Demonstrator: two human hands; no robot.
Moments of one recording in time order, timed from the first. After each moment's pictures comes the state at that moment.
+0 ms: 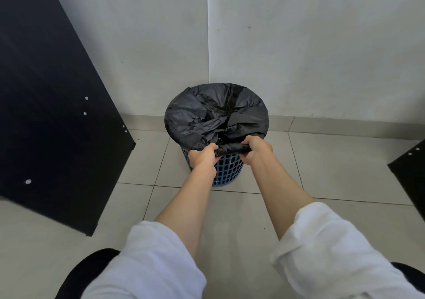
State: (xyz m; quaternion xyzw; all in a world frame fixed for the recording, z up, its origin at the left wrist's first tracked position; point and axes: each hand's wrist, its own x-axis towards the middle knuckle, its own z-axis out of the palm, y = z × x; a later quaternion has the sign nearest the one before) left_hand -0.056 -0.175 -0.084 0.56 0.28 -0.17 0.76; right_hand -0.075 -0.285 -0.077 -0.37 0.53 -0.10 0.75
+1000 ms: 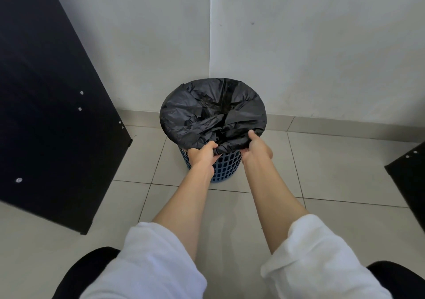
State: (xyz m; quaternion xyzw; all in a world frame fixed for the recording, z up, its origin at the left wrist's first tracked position) left_hand -0.050 -0.173 -0.084 0.54 0.27 -0.18 0.78; right_hand -0.068 -0.275 -0.083 -0.26 0.52 -0.20 0.79
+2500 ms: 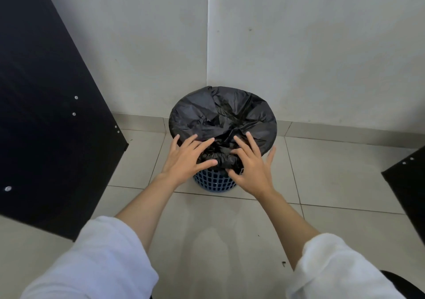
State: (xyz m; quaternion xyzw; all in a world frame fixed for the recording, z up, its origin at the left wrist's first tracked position) left_hand -0.009 -0.114 -0.108 0.92 -0.39 0.02 0.08; right_hand -0.116 -0.296 -0.132 -0.97 0.06 -0.21 0.09
